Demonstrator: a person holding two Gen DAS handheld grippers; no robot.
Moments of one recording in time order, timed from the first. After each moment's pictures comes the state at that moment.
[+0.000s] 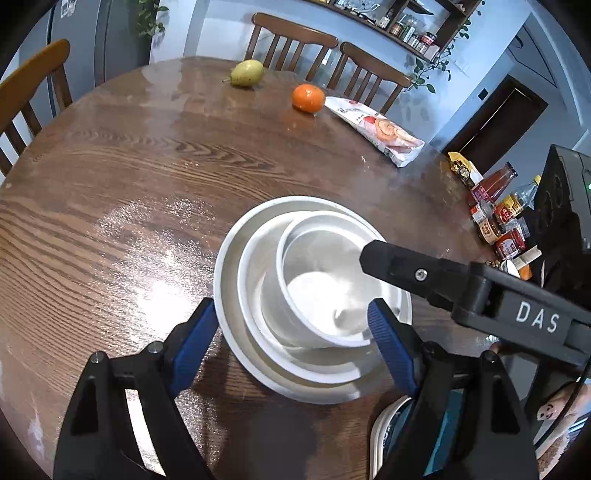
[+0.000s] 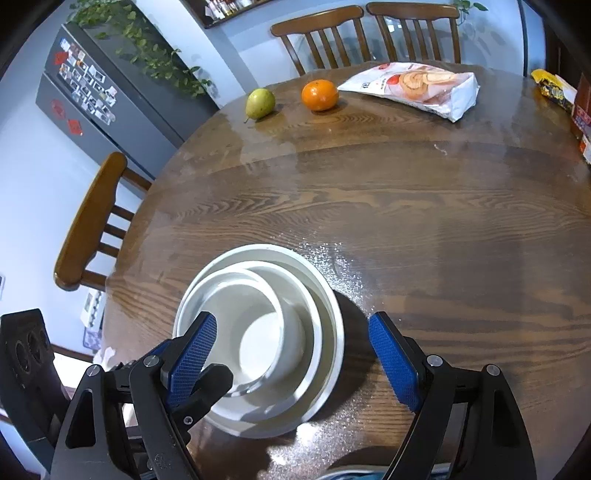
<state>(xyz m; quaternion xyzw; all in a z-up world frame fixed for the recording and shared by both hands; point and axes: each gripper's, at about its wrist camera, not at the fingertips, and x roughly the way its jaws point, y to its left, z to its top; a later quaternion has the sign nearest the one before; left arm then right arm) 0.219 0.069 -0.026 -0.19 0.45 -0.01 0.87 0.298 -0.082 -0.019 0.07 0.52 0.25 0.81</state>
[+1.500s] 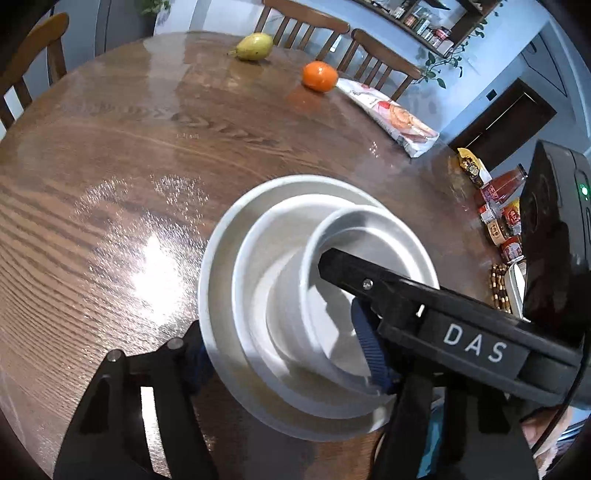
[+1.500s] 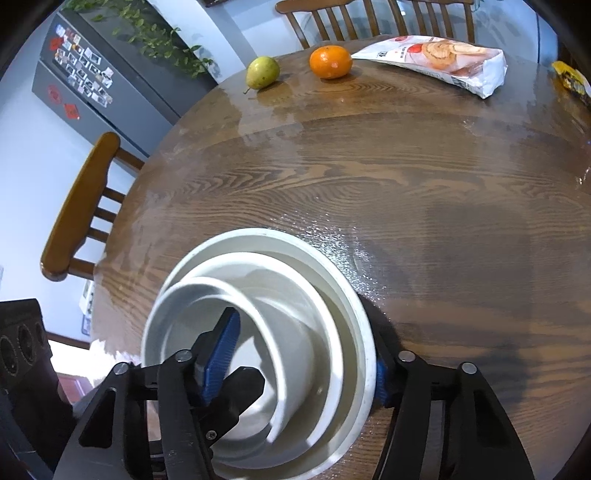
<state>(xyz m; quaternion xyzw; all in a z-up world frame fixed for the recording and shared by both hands) 0.236 0.075 -0.051 -0.22 0.48 -0.02 0.85 0.315 -0.059 -0.056 0.06 0.54 0.26 0.80</state>
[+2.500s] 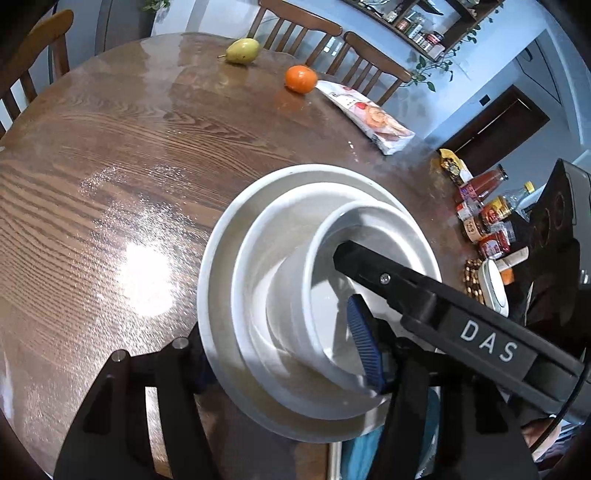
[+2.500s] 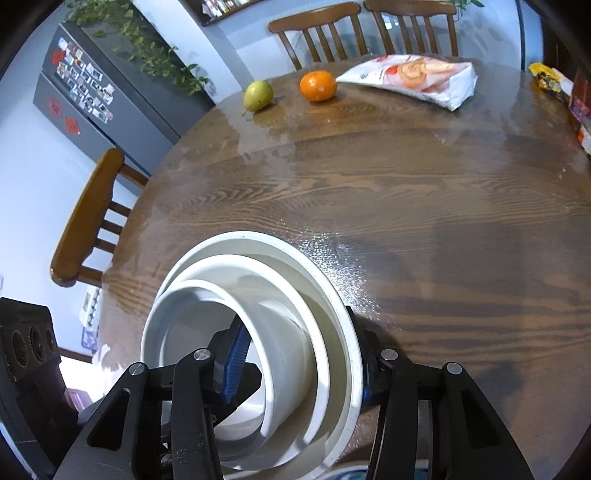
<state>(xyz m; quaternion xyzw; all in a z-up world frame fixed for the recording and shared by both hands) 0.204 0.053 -0.020 -0.24 0.47 -0.03 0.85 0.285 -0.088 -0.022 0.07 0.51 0.25 0.82</state>
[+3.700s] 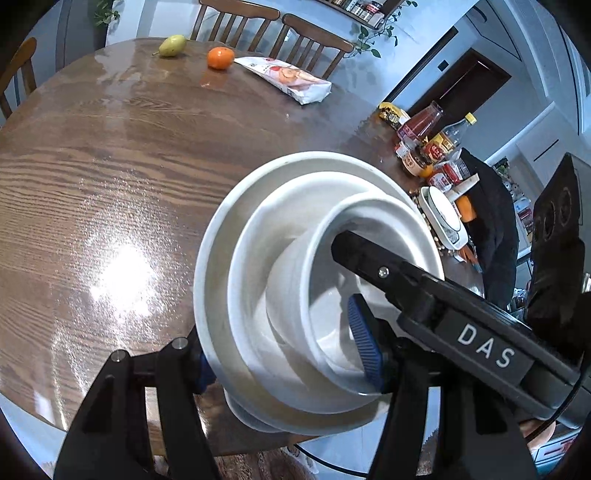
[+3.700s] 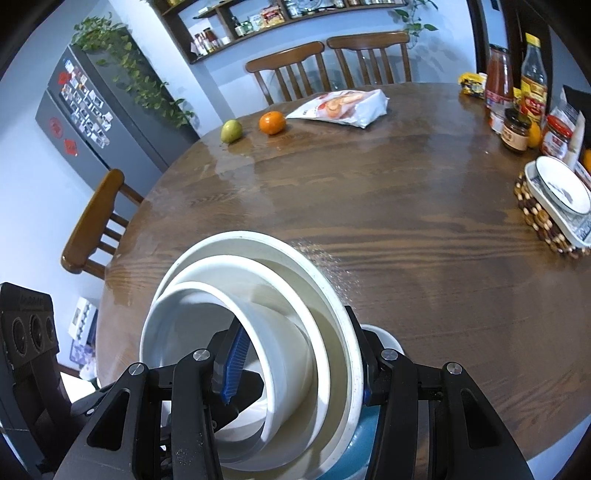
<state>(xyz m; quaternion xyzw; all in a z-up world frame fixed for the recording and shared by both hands) 0.134 -0.049 -0.004 -0.19 0.48 -0.10 0.85 0.185 -0.193 0.009 0.09 0.47 0.20 0.86</state>
